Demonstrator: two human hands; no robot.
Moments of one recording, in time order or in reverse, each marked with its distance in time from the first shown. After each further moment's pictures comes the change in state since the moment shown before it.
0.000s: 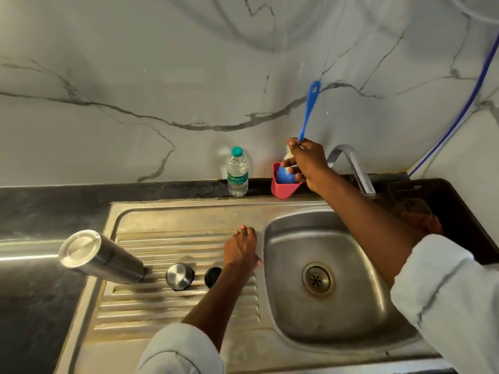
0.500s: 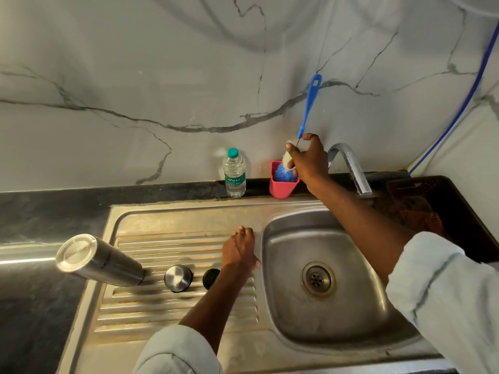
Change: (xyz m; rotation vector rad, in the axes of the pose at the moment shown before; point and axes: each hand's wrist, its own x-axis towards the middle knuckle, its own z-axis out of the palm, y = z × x) left_hand -0.005 0.005 -0.005 0.007 0.016 -0.020; right_hand 0.023 0.023 -0.008 -0.185 0.197 -0.269
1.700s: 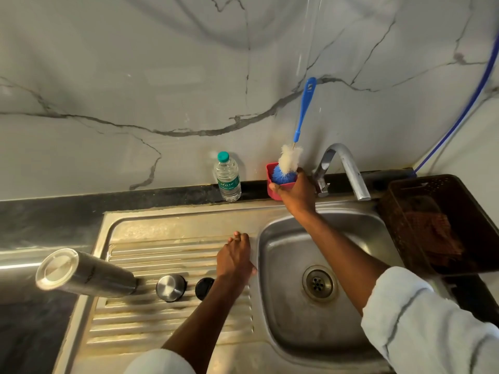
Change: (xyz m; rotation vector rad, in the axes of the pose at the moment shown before) left_hand 0.010 0.002 0.011 -0.031 0.027 -0.021; right_hand -0.022 0.076 0.026 -0.184 -0.076 0.080
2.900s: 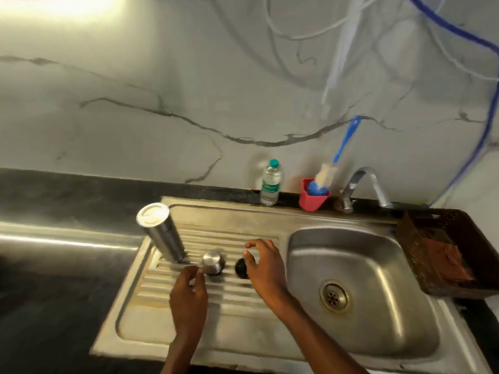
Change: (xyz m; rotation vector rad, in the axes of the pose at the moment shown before) left_hand -0.185 -0.149 0.038 -0.995 0.822 -0.351; right_hand -0.264 -0.025 0.077 -0.058 -0.238 -0.400
